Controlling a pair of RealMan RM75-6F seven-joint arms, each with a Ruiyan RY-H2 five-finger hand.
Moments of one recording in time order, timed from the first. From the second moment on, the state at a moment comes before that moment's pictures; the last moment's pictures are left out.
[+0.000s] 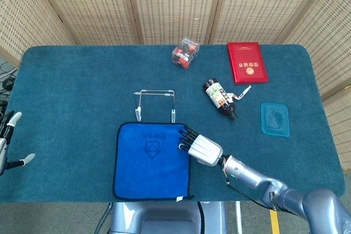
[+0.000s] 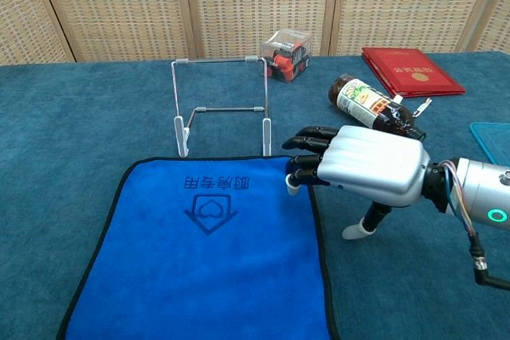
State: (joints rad) left arm -0.12 -1.08 -0.07 -1.58 1.43 1.43 -0.05; right arm 0.74 -1.75 -0.04 -0.90 -1.93 1.17 -0.06
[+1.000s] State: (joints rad) left arm -0.11 -1.08 -0.07 -1.57 1.42 1.42 -0.07; right arm 0.77 -1.86 -0.03 -0.86 -1.82 1.16 -0.10
